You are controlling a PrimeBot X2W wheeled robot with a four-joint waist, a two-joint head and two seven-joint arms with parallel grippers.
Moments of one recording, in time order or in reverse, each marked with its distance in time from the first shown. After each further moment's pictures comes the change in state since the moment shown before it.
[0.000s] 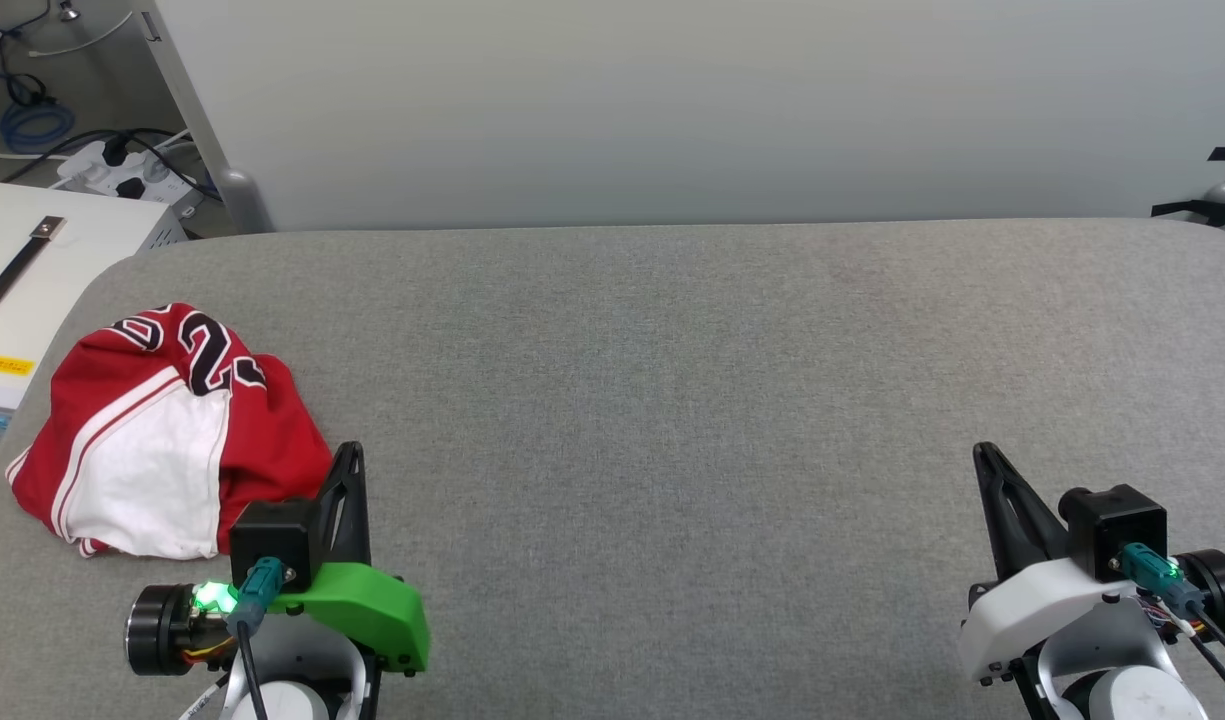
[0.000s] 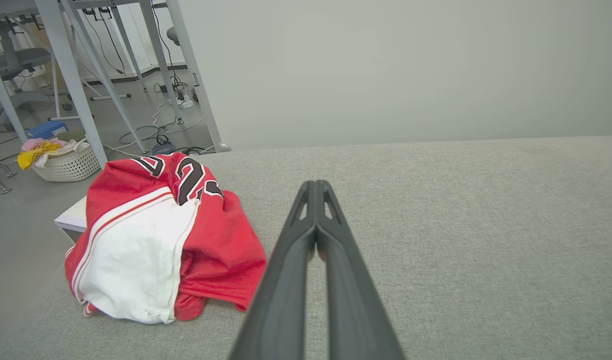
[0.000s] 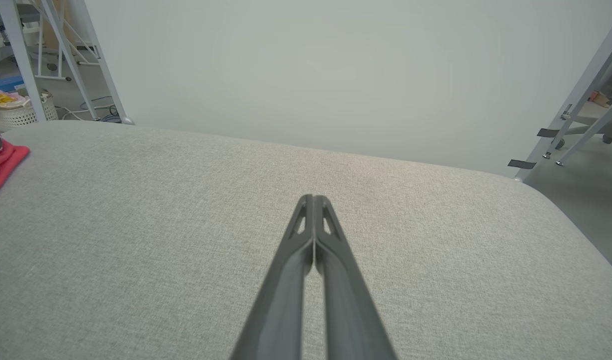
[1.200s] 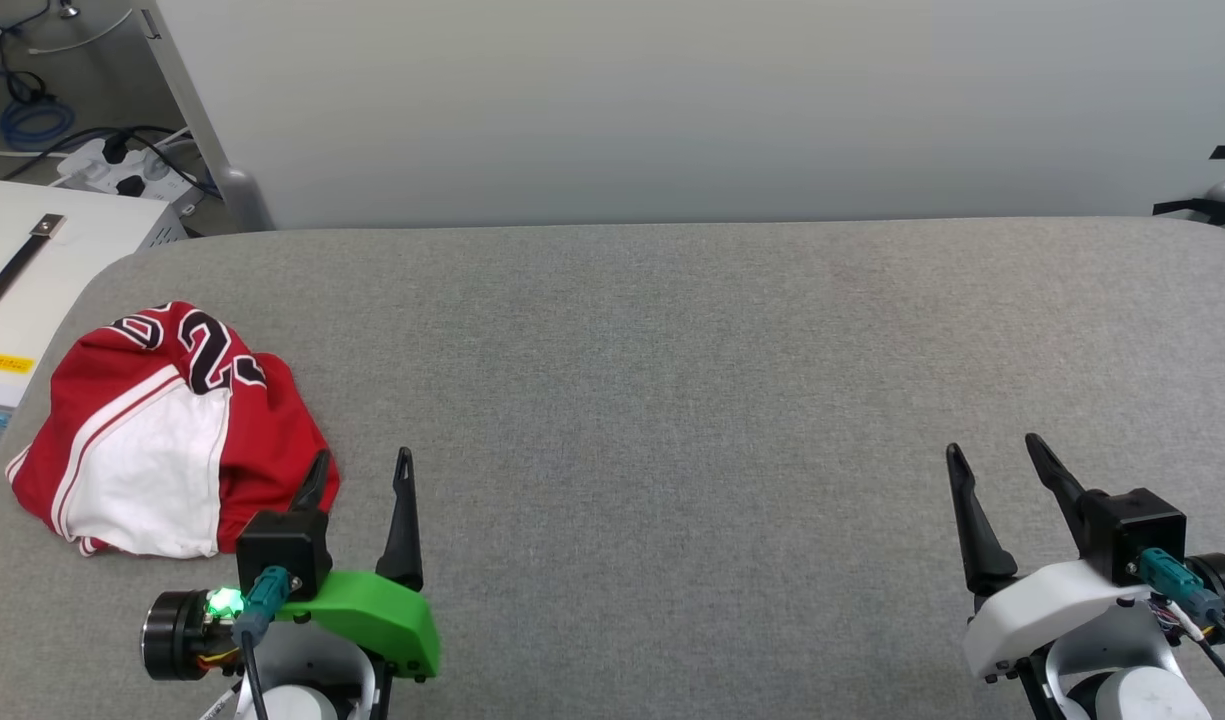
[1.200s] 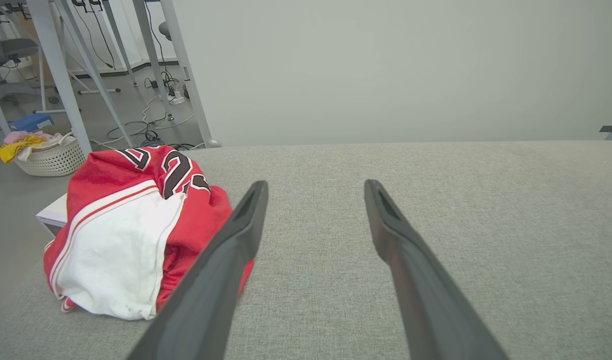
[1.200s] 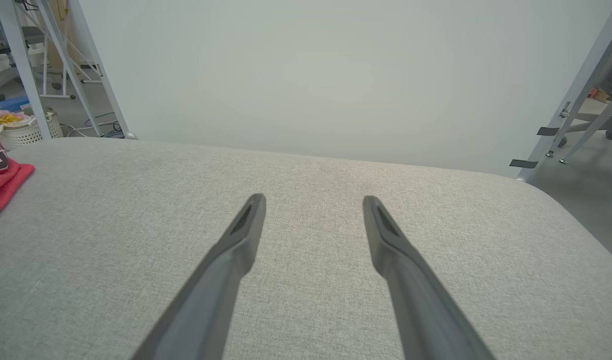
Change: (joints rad) left arm 0.000 0.000 -0.017 0.031 -0.036 0.000 -0.038; right arm 0.000 0.000 -0.012 0.009 0.035 0.000 -0.037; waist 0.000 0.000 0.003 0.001
